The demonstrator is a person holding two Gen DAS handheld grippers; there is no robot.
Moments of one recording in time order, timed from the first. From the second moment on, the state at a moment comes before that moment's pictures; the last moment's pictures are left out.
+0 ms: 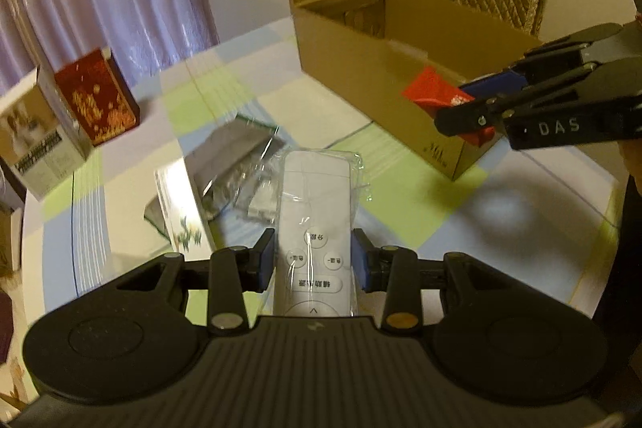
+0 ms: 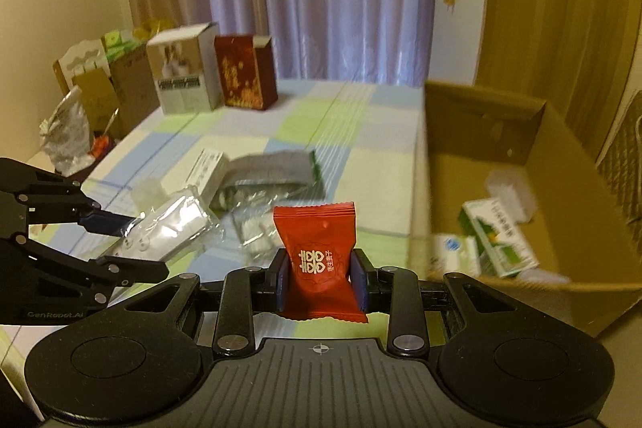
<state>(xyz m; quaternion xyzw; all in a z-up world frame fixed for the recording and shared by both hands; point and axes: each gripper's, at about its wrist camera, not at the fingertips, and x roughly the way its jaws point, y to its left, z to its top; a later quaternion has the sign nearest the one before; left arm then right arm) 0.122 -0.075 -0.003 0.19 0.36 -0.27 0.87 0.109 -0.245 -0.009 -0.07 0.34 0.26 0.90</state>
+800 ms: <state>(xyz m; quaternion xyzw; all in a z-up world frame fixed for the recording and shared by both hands) 0.165 -0.247 0.055 0.20 0.31 -0.36 0.86 0.169 -0.378 0.020 -0.06 0.31 0.18 0.93</state>
